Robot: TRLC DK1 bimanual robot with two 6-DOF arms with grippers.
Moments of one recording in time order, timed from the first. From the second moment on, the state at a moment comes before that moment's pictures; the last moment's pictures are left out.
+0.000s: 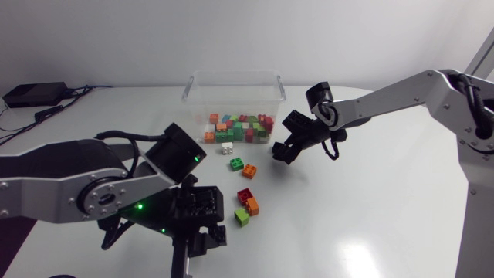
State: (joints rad) left arm -0.76 1.43 0.82 -0.59 0.24 0.68; right arm 0.23 2.21 1.40 -0.23 -0.37 -0.61
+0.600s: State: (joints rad) left arm -0.51 1.42 1.04 -0.59 0.28 0.74; right arm 0.23 2.25 1.43 -0.23 -0.38 -0.61
